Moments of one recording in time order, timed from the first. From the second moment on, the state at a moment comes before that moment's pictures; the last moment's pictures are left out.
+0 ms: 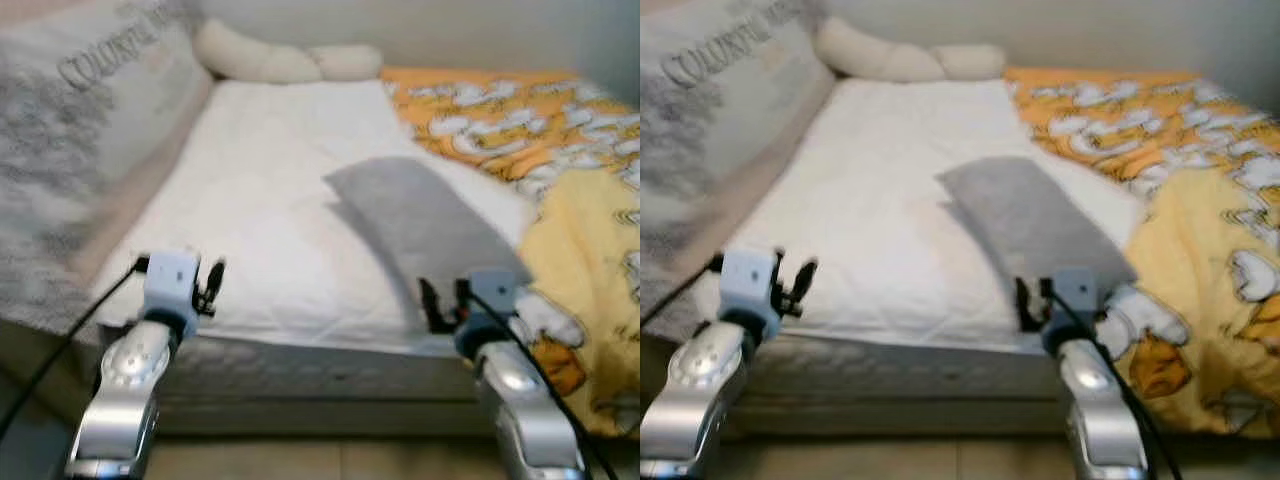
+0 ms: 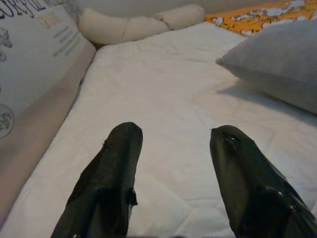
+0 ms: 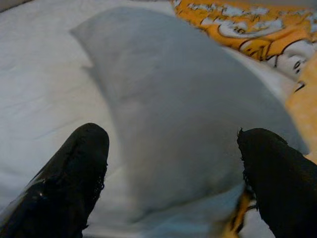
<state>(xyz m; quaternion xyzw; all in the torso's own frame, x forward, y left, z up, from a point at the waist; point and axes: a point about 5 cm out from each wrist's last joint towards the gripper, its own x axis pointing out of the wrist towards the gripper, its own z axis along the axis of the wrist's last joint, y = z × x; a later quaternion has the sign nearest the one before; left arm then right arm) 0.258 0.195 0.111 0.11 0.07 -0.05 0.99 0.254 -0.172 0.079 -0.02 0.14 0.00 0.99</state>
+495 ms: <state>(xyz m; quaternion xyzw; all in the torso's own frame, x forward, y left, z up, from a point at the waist) 0.257 0.203 0.107 0.11 0.08 -0.05 0.99 0.261 -0.158 0.086 -0.02 0.13 0.02 0.99</state>
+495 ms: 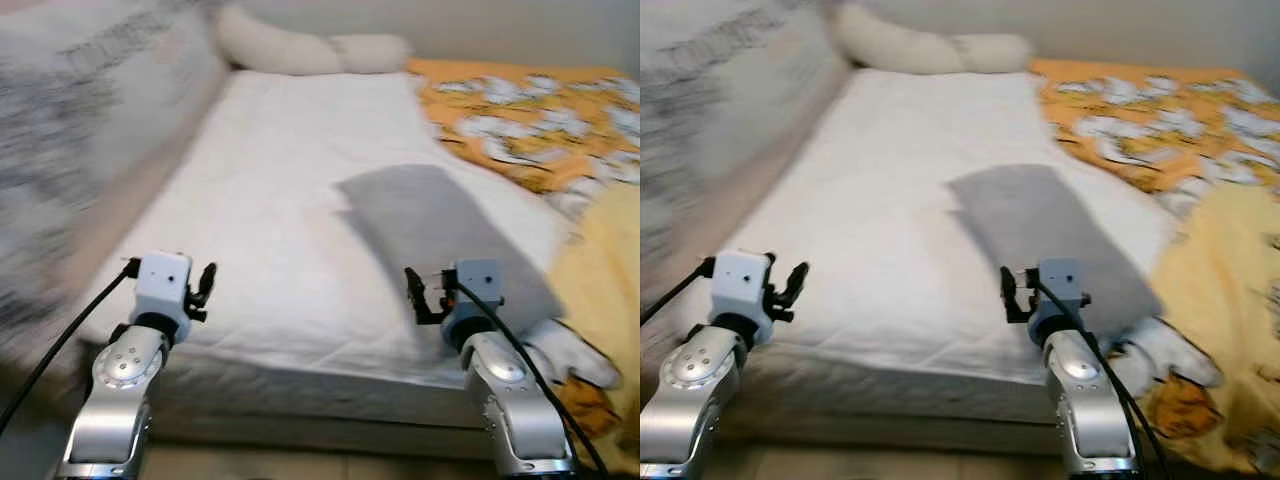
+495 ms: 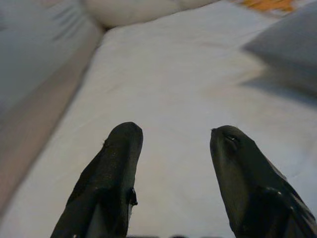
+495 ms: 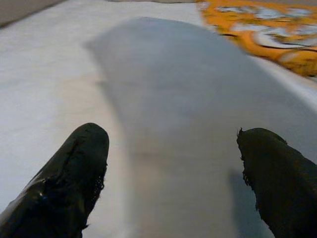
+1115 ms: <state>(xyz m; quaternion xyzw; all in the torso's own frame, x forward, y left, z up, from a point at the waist) 0.260 0.183 0.105 0.11 0.08 -0.08 0.99 0.261 -0.175 0.085 -0.03 0.13 -0.01 0.99</state>
